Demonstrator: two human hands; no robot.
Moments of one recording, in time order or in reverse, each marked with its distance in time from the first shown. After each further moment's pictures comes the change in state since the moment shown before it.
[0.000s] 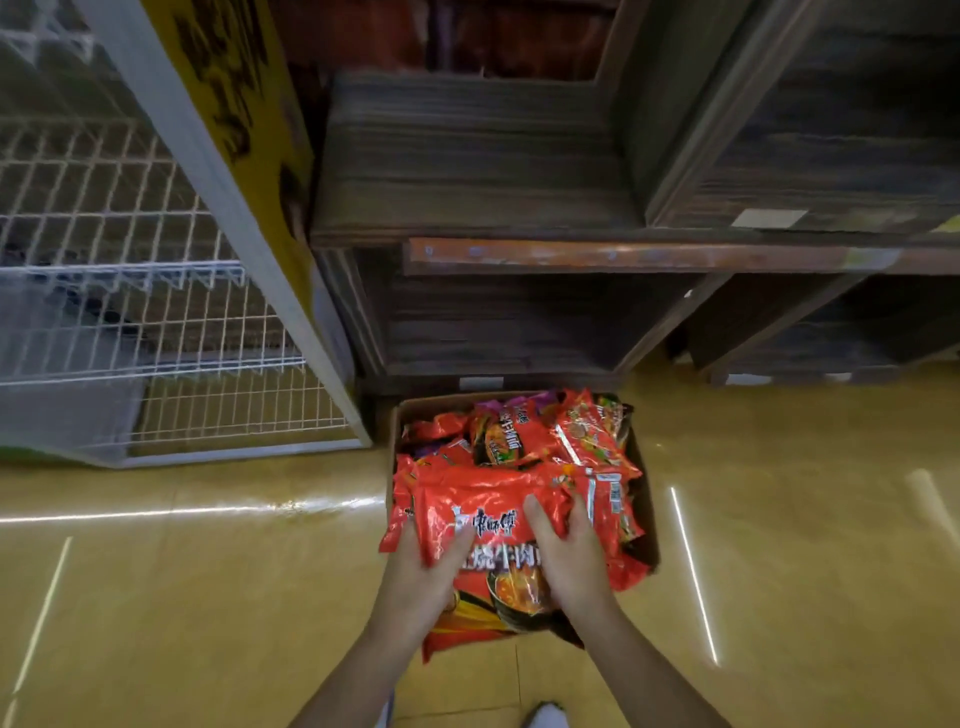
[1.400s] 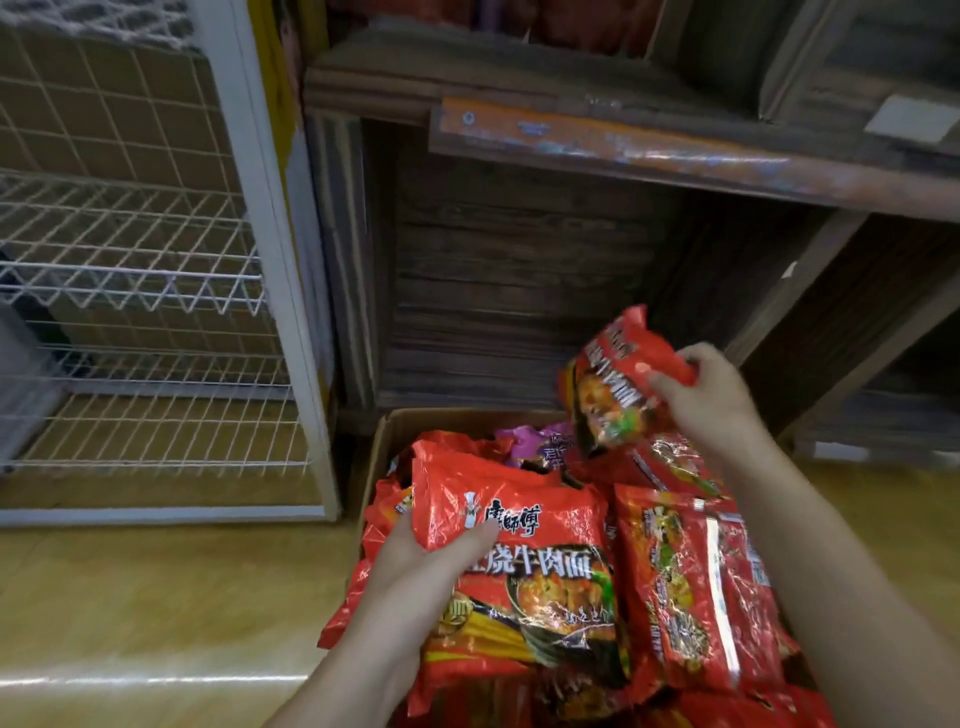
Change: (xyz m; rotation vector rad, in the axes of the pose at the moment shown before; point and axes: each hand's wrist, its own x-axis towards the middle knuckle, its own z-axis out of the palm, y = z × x) left_hand 0.194 -0.137 0.022 -0.359 -0.056 0.200; right_hand 0.238 0.046 -0.014 -0.123 0.361 -0.584
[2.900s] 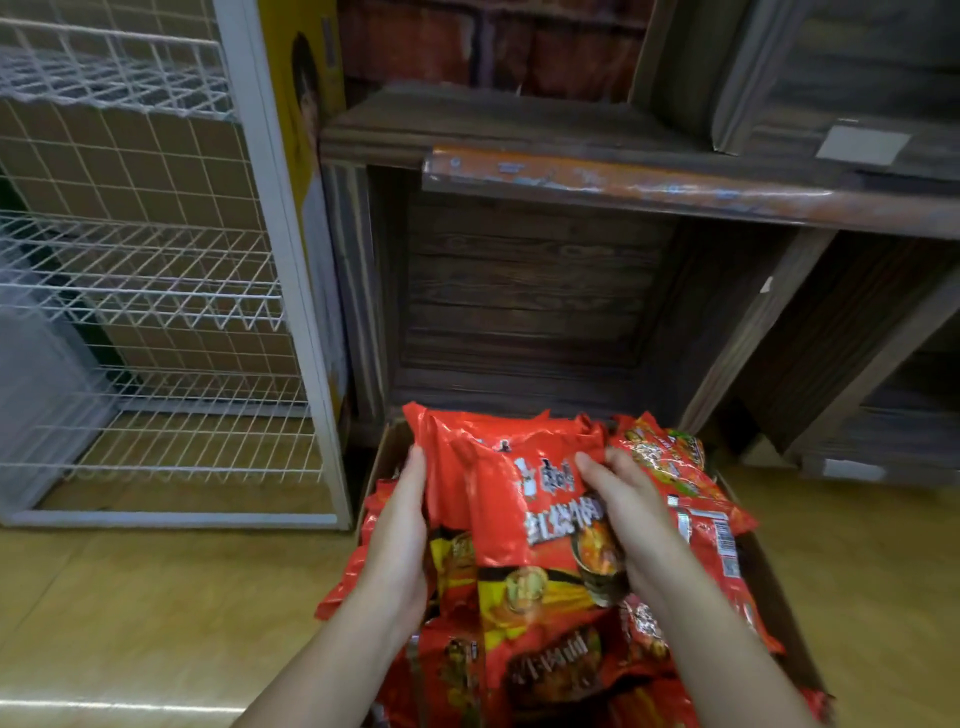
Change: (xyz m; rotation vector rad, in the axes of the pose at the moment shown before) left_hand -0.019 0.014 0.032 -0.204 0.033 0.167; right_hand -0.100 0.026 0.015 0.510 -0.336 0.277
